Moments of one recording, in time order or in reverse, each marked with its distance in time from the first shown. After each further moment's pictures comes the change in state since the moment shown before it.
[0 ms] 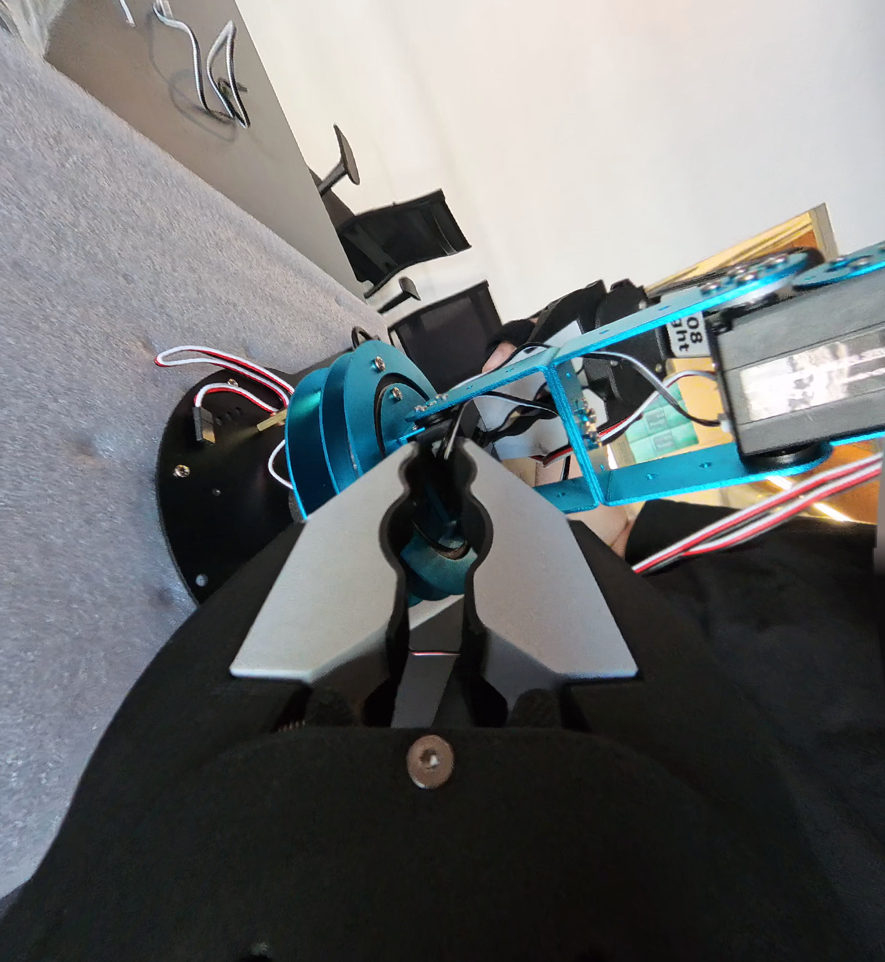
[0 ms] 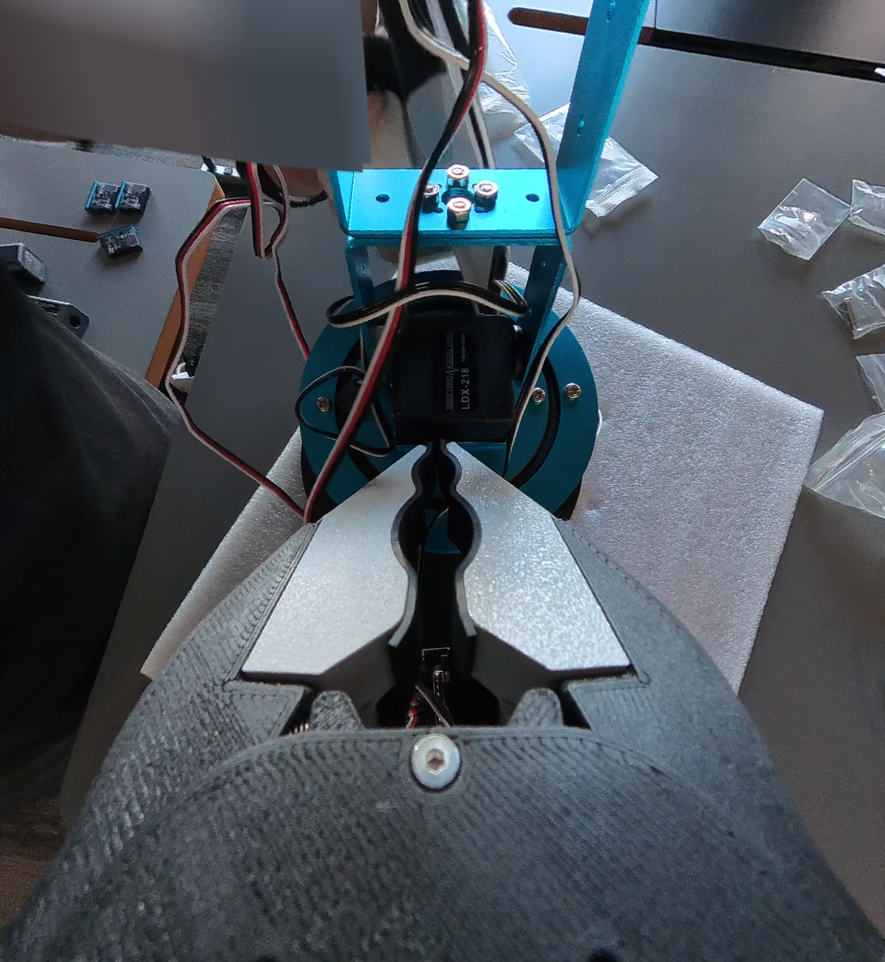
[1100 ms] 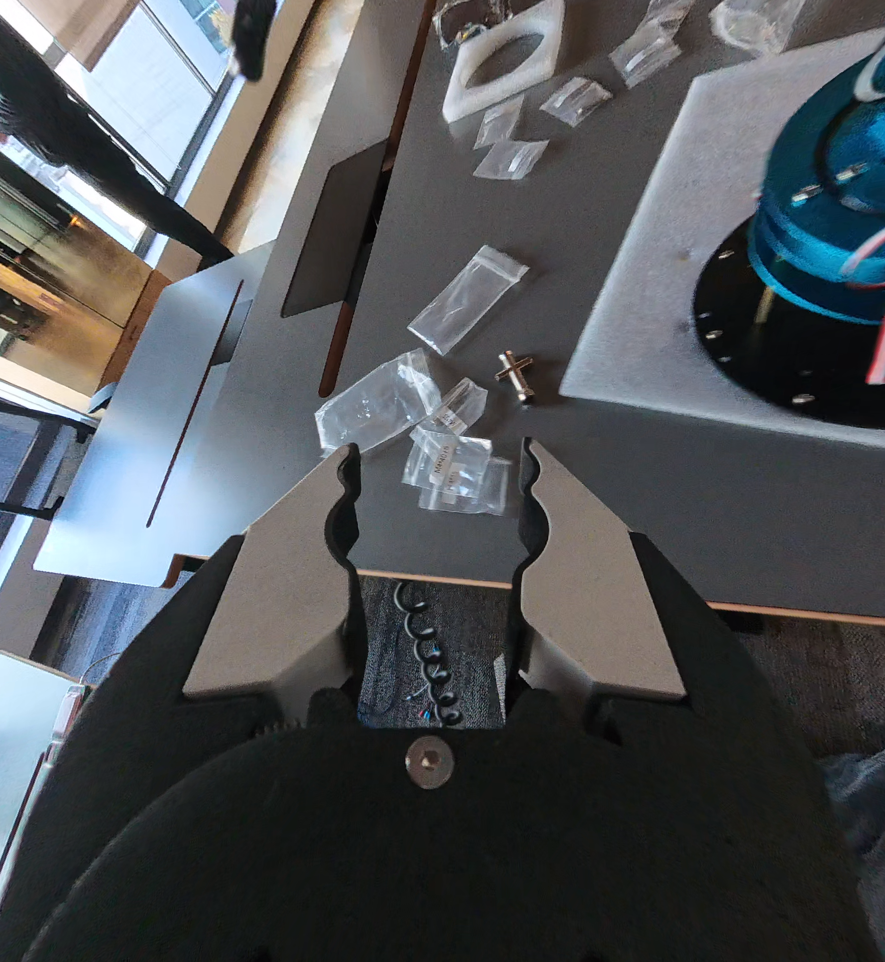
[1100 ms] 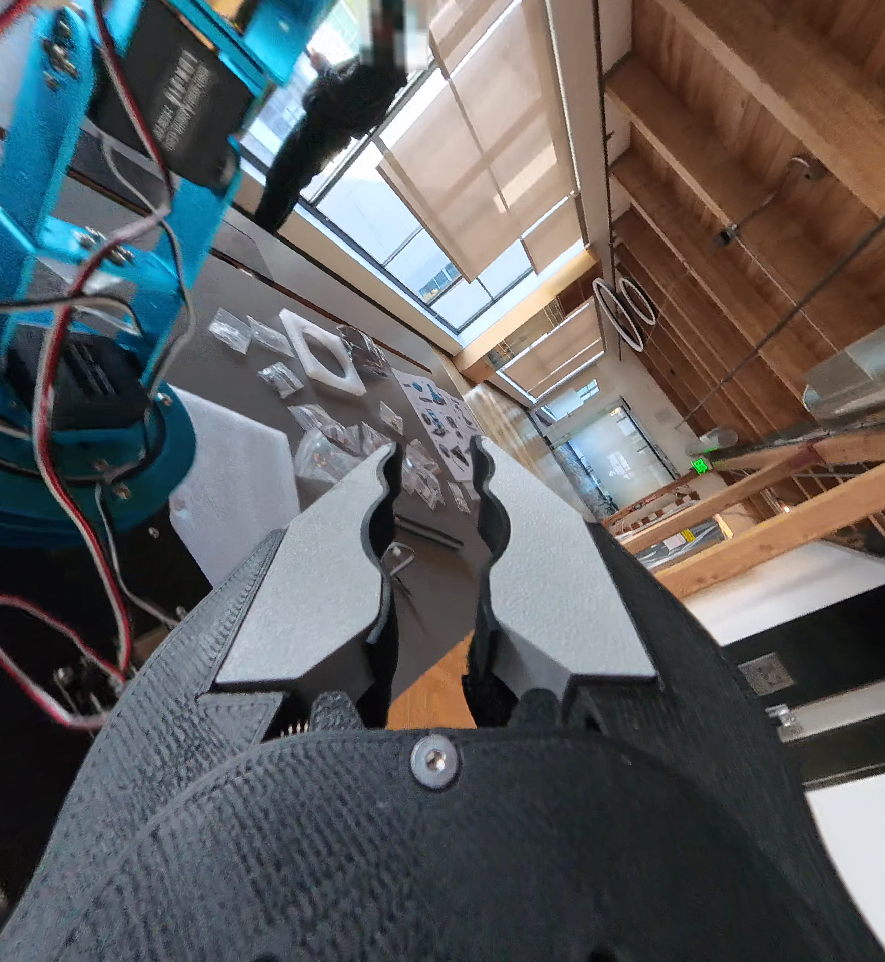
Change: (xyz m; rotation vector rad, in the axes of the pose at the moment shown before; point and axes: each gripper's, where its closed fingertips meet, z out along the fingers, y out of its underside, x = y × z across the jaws) left arm 0.020 0.060 -0.183 0.116 -1.586 0.755; right arm 0.039 -0.026 -0.161 0.219 1.142 -0.359
